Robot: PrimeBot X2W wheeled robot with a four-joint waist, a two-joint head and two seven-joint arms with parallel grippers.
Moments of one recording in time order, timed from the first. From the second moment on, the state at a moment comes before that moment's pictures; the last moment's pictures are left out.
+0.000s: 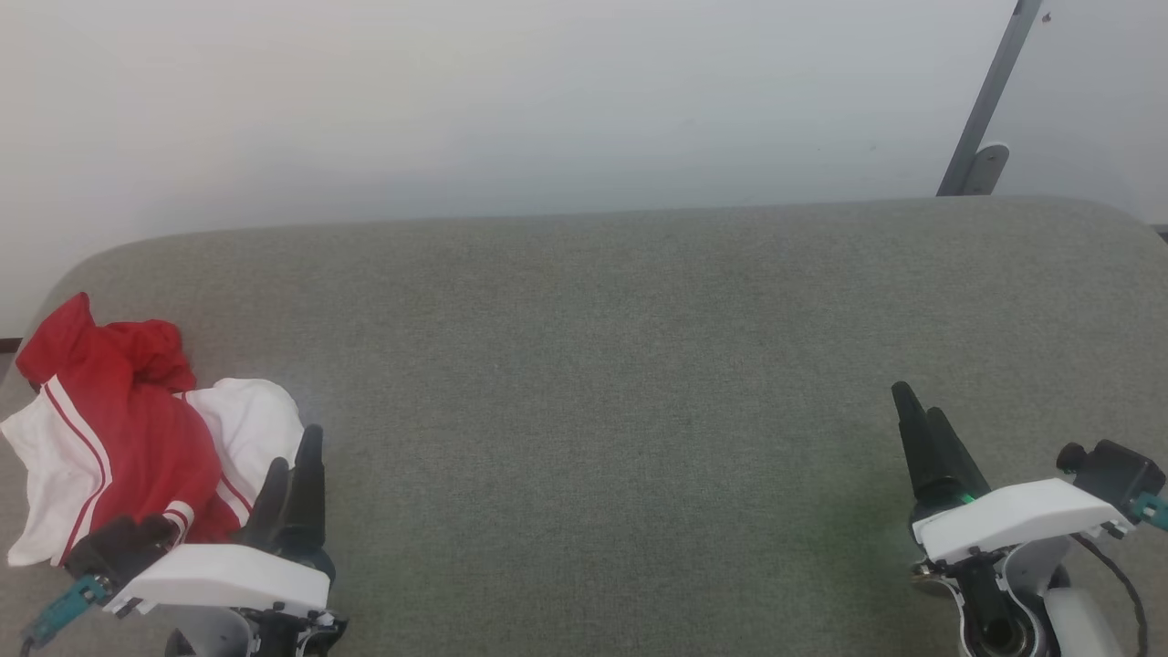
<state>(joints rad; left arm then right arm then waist) -0.04 0.18 -0.03 0.15 -1.07 0.02 -0.09 -0.15 -0.07 -0.04 0.30 0.93 0.13 -0.01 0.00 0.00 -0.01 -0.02</state>
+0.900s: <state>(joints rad) 0.00 0.22 0.00 0.12 -0.58 0.01 -0.18 -0.17 -0.10 -0.03 0.30 0.54 0.13 -0.08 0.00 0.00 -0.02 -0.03</state>
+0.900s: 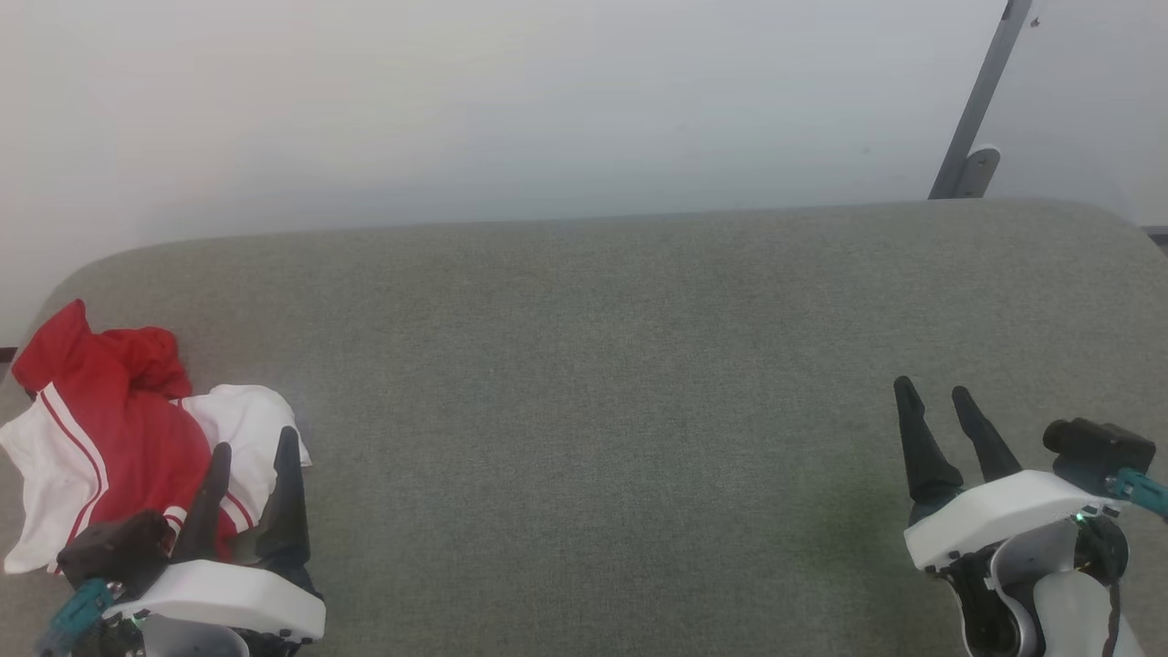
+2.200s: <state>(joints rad) 0.04 0.23 0.06 0.09 -0.24 -0.05 -0.26 -0.16 -0.11 -0.02 0.29 0.23 0.13 -0.13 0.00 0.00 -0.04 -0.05</state>
